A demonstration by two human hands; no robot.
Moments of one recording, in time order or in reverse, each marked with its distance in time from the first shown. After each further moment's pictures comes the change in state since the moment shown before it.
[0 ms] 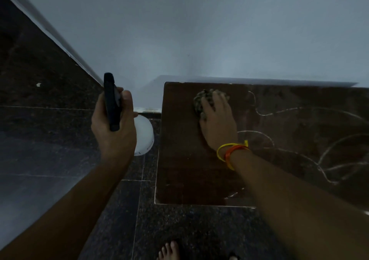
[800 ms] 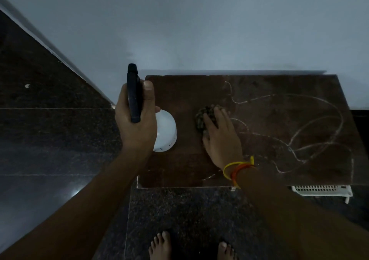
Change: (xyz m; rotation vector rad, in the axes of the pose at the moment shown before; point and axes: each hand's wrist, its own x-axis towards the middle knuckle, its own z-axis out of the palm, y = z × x) left_hand -0.052 0.045 0.062 -0.089 -0.059 -0.004; right_hand -0.086 0.043 -0.032 -0.021 -0.053 0.022
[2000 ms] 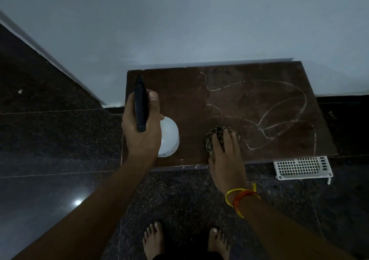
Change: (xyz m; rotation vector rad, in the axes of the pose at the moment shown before) left_hand -0.085 0.026 0.022 -0.015 -0.065 -0.027; right_hand -0.125 0.033 -0.031 -0.032 -0.108 0.206
